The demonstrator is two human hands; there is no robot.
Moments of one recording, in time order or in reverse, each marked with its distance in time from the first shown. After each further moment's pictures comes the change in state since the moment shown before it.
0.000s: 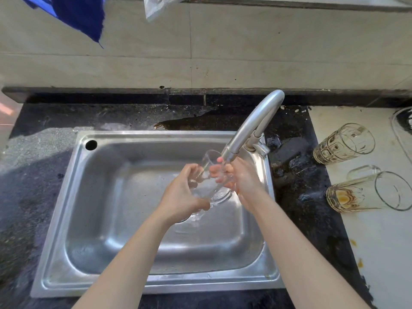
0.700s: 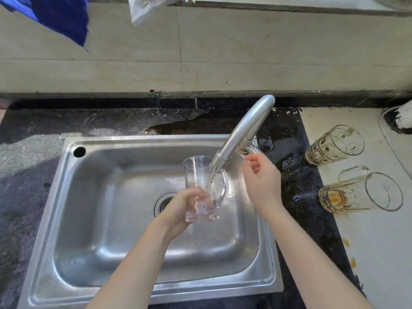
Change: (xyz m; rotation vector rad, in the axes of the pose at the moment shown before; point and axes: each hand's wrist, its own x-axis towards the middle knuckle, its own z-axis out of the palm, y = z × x) left_hand 0.011 -0.003 0.020 -0.838 -0.342 -0.381; right_hand -0.002 0.005 -0.044 -0.641 0.451 -0.365
